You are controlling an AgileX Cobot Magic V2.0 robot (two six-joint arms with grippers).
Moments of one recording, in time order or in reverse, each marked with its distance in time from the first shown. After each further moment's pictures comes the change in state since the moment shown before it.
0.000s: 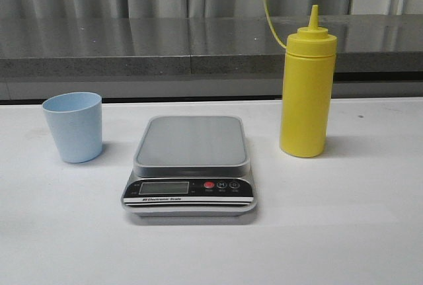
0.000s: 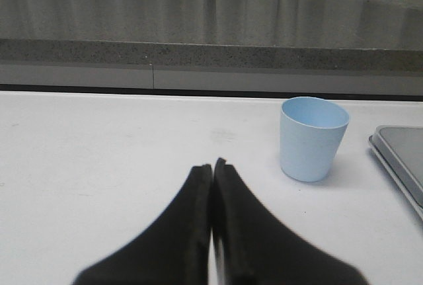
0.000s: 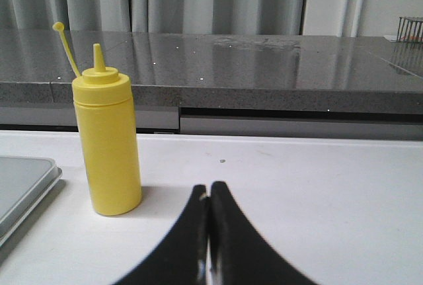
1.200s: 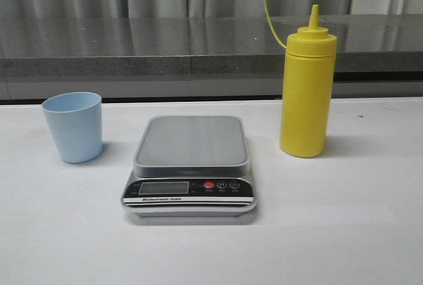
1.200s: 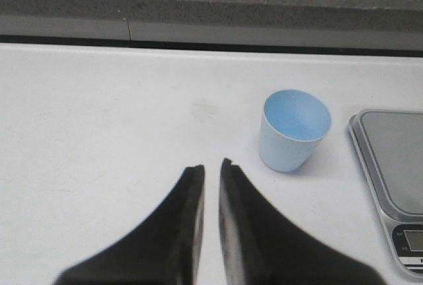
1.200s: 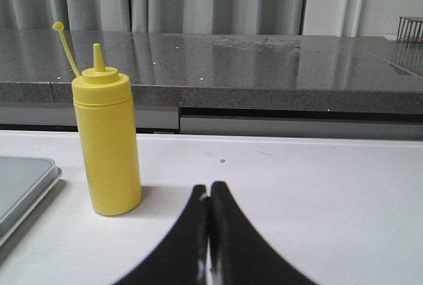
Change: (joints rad) left arm 0.000 0.723 -0.620 -0.024 0.287 0.000; right arm 0.000 0.000 0.000 0.000 0.000 0.000
